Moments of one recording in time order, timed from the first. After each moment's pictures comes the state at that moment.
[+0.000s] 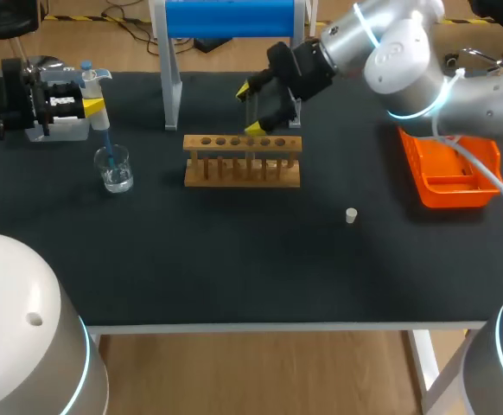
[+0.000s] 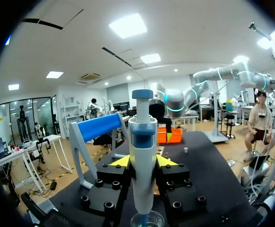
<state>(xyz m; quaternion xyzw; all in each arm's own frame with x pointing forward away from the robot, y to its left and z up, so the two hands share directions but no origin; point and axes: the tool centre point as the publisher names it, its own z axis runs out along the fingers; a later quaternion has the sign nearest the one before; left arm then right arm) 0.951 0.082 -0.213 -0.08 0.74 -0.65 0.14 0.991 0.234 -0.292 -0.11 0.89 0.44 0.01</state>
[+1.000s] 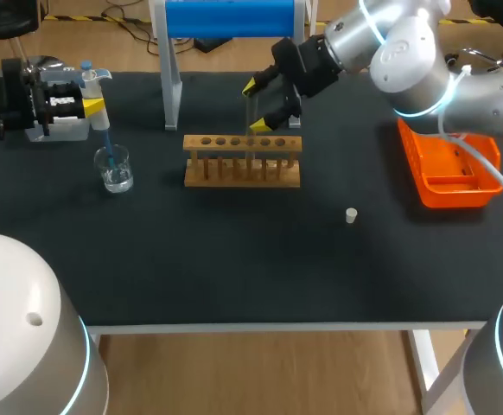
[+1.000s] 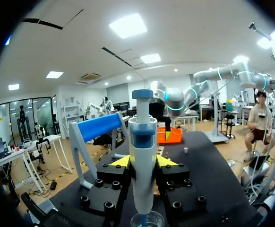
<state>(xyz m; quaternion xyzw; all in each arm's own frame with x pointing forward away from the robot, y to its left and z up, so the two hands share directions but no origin) 0.951 0.082 -0.213 -0.08 0.74 -0.65 0.14 0.996 0.223 -0.290 -0.10 0.90 0.43 0.02</state>
